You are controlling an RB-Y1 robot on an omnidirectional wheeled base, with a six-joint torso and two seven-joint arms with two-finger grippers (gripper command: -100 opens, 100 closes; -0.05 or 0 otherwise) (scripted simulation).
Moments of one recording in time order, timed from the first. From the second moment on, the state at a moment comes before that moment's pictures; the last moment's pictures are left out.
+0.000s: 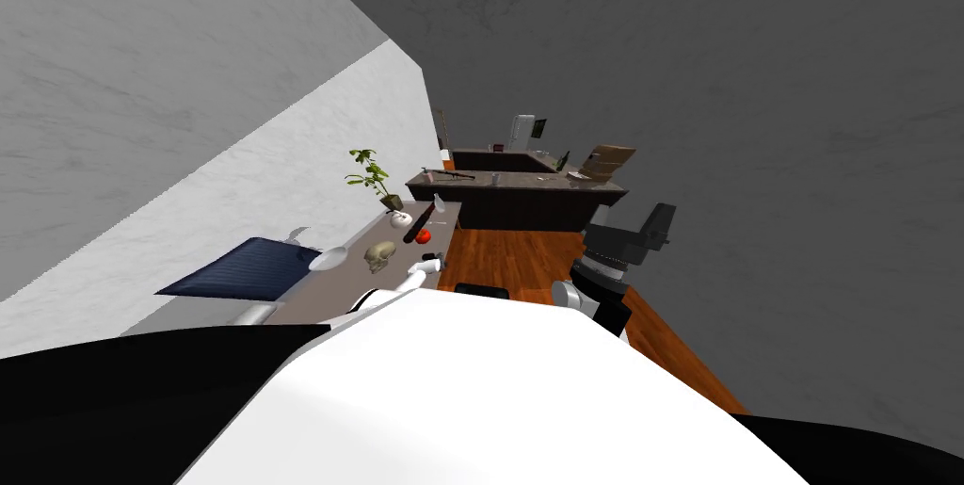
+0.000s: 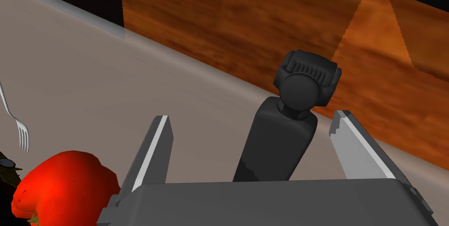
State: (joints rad) left arm -0.21 0.21 0.06 -0.63 0.34 0.36 0.03; right arm 0.51 0.04 -0.06 -2.36 -0.10 -0.62 0.01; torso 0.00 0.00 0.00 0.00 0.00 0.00
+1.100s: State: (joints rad) left arm -0.26 0.17 0.36 -0.45 0.08 0.26 0.24; right arm 0.51 0.04 -0.06 -2.36 -0.10 -0.62 0.01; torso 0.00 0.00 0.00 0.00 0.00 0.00
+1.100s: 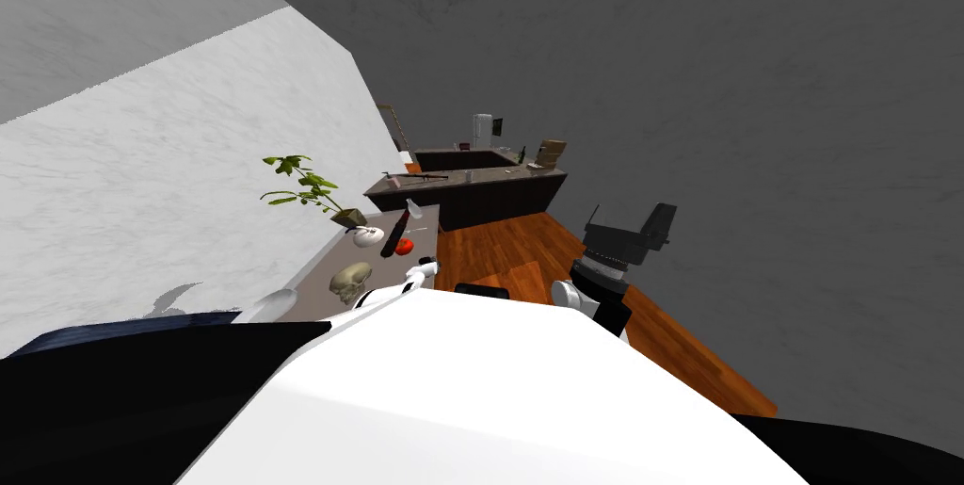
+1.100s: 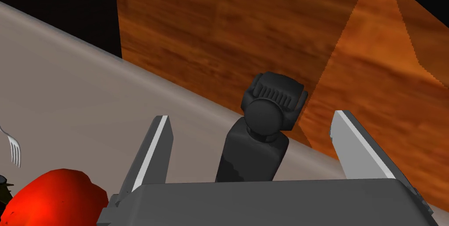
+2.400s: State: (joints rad) left arm -0.24 0.19 0.27 -0.51 0.18 0.30 0.17; right arm 0.51 0.04 -0.06 -2.36 -0.10 -0.62 0.01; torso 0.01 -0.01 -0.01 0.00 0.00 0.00
